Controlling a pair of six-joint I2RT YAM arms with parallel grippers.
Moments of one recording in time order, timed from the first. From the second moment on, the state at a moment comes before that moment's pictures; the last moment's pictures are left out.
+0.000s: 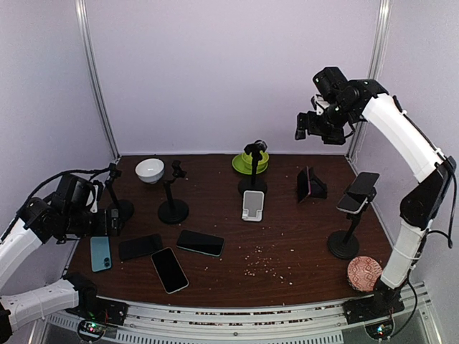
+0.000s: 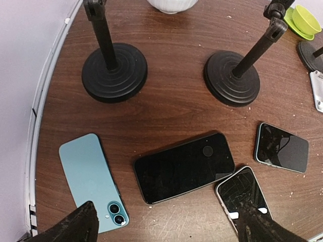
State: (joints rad) left arm -0.41 0.71 0.75 -0.94 -0.19 -0.43; right arm 0.45 1.80 2.13 -1.24 0.14 0.46
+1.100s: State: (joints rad) left arm -0.41 0.74 0.75 -0.95 -0.21 -0.43; right arm 0.33 2.16 2.06 -1.28 0.13 0.48
